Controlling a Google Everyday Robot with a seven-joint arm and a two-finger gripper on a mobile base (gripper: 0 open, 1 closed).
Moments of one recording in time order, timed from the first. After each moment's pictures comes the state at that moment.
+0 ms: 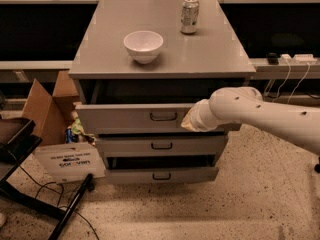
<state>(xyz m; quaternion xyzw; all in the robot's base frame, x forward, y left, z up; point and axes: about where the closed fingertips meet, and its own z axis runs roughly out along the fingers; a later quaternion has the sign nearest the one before) 0.632 -0.100 0.637 -0.59 0.75 0.00 0.31</state>
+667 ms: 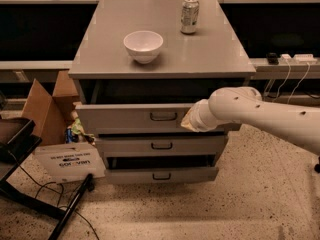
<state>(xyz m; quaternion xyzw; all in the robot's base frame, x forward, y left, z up) 0.632 -0.100 0.637 -0.59 0.75 0.00 0.31</state>
